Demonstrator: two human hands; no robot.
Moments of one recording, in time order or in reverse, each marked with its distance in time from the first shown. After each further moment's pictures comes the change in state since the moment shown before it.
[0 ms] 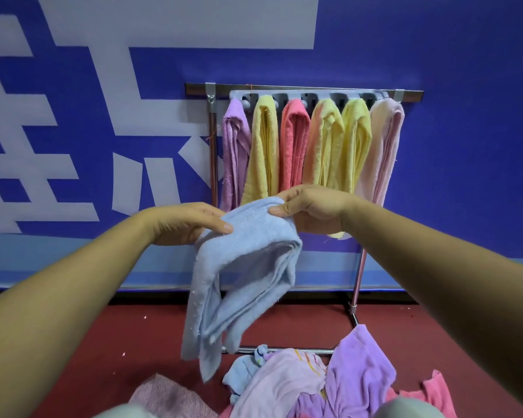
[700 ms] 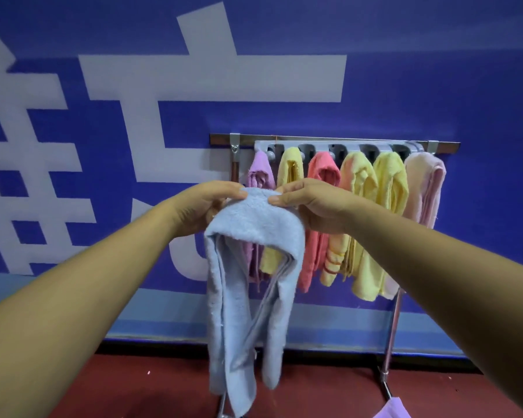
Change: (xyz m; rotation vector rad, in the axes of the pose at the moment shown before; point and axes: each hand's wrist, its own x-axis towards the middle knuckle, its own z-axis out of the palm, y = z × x) left_hand 0.034 0.074 -0.088 -0.124 0.284 0.262; right_hand 0.078 -0.092 -0.029 -0.078 0.177 -0.141
